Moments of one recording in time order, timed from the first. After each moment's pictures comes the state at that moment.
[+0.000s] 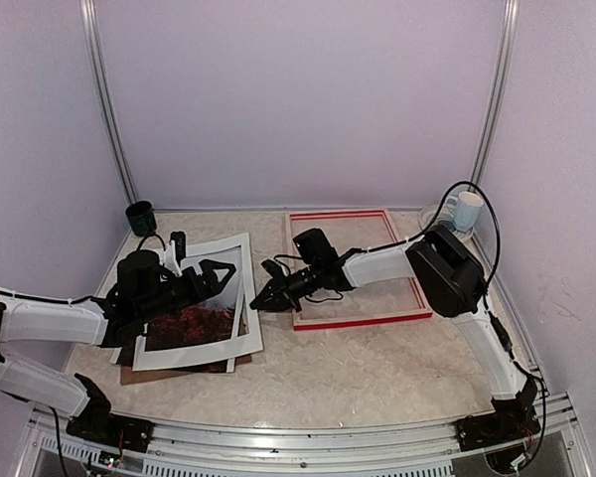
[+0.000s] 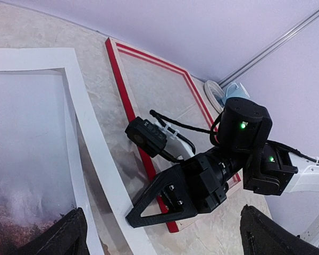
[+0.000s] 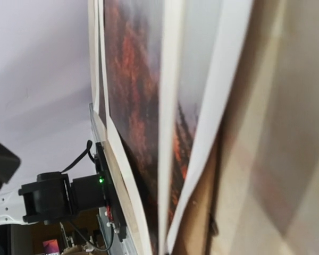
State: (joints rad) left arm -0.59 1.25 0.43 0.56 0.08 -0.73; right arm 0.78 2.47 1.74 0.11 -0.96 0.99
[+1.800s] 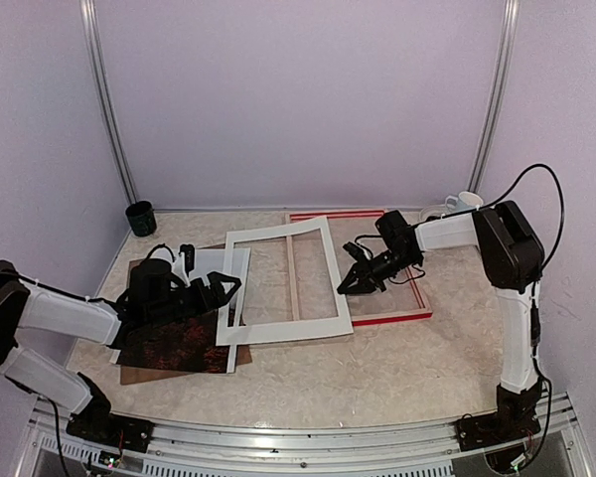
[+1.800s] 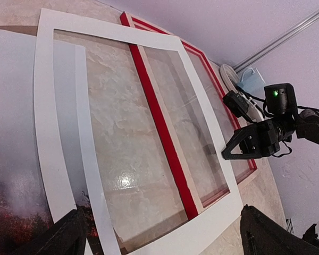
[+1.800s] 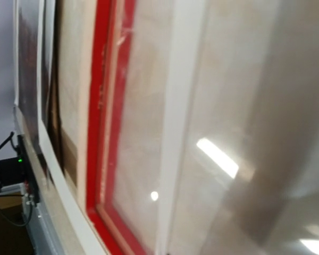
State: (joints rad) left arm -0.59 1.38 0.41 0.62 0.09 -0.74; right arm 0.42 2.19 1.47 -0.43 -0.92 0.32
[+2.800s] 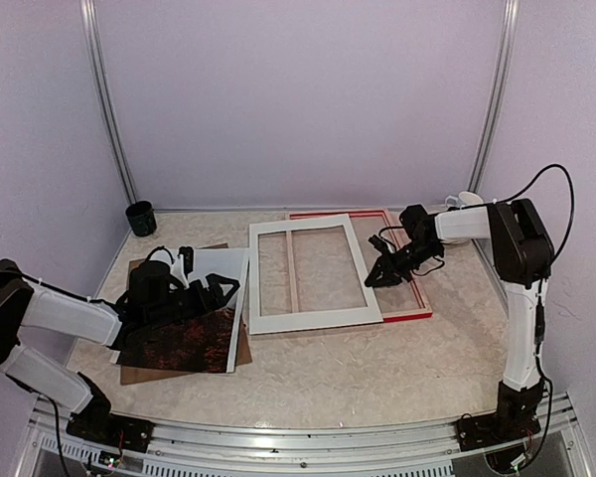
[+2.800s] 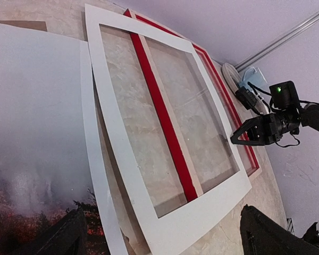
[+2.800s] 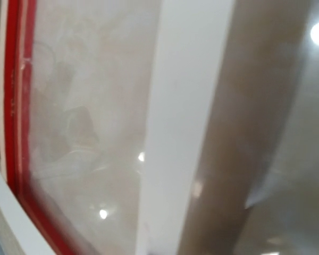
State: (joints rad) left arm -0.58 1.40 0.39 0.65 0.11 -0.74; right arm 0.28 2.18 1.51 -0.61 -0.77 0.10
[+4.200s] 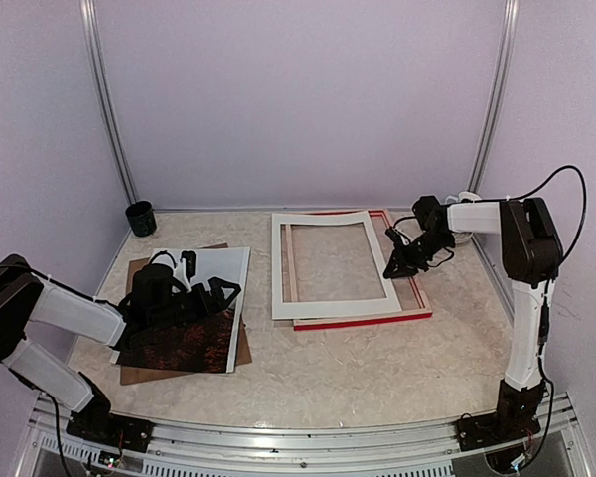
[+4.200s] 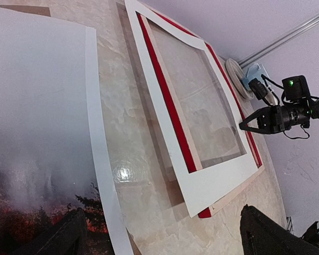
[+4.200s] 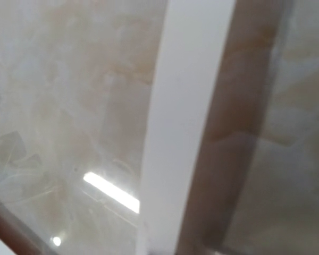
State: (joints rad) left arm -0.57 1.45 0.38 0.69 0.12 -0.75; right arm 0.21 2.14 1.55 -0.67 -0.56 0.05
